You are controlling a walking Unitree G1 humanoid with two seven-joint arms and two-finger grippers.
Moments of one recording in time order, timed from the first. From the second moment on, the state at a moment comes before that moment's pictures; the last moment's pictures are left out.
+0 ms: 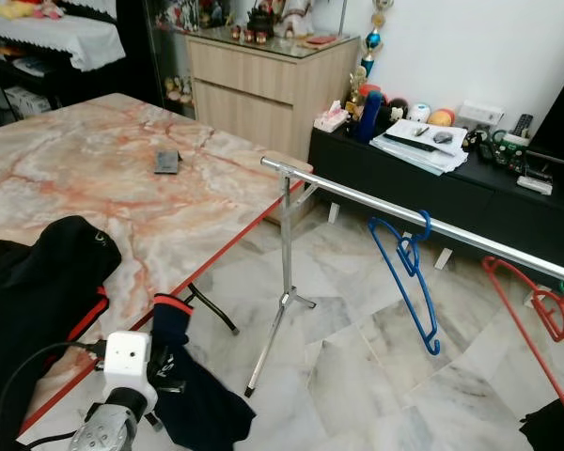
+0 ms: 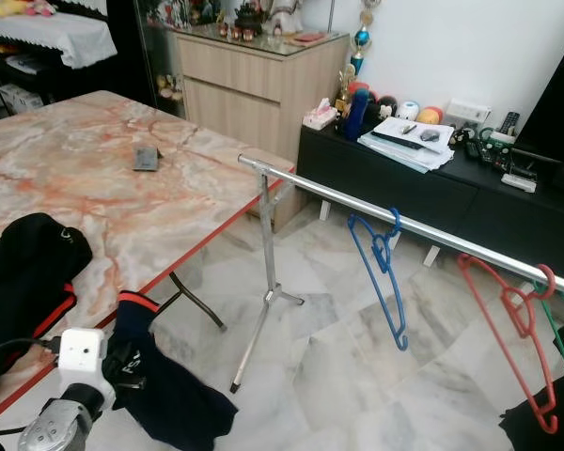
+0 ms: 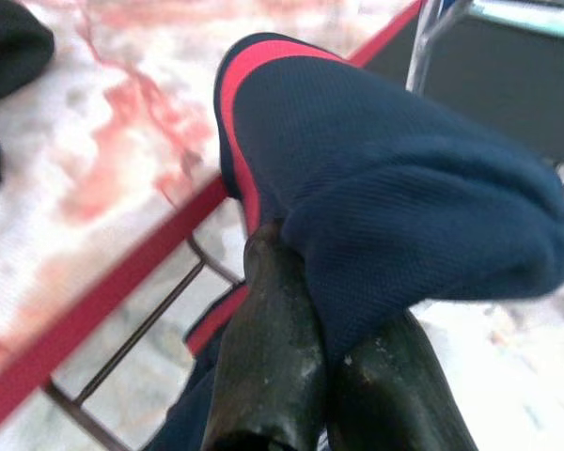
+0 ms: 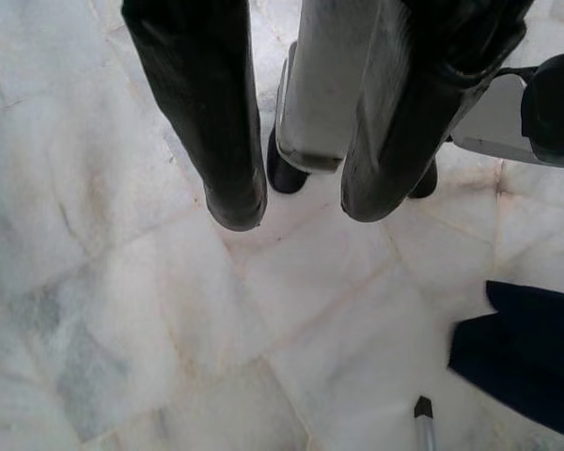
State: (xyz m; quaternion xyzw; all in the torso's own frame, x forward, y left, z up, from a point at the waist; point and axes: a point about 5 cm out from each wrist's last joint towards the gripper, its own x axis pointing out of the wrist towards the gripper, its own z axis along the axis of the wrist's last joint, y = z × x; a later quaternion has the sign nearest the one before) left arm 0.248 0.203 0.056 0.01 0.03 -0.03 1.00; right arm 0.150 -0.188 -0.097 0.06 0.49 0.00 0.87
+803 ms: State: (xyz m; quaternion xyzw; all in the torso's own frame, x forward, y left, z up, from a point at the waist) left arm 0.249 0.186 0.064 0.06 0.02 -0.08 0.99; right arm 0.158 -0.191 -0.094 0.04 0.48 0.00 0.88
